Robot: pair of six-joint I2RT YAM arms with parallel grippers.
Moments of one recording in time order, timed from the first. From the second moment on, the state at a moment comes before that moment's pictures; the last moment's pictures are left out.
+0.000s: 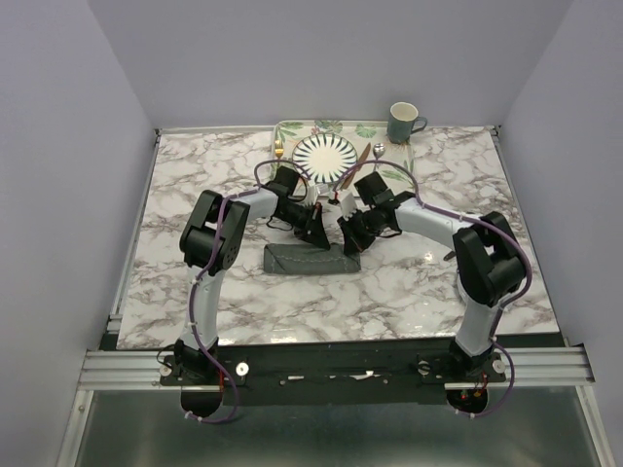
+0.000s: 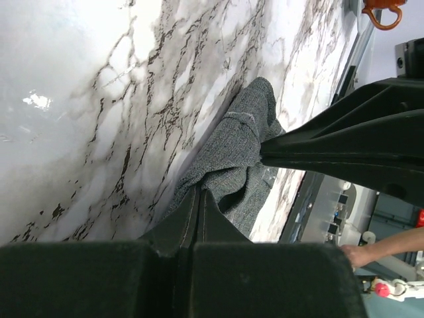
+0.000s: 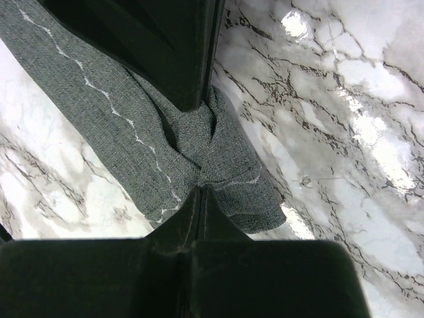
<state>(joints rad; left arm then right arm) -0.41 2.19 1.42 -0.38 0.99 -0.16 0.55 1.84 1.21 -0.47 -0.44 -0.22</state>
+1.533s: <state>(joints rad) -0.41 1.48 1.02 -0.57 0.74 0.47 0.46 1.87 1.50 -0.76 -0.59 -0.16</state>
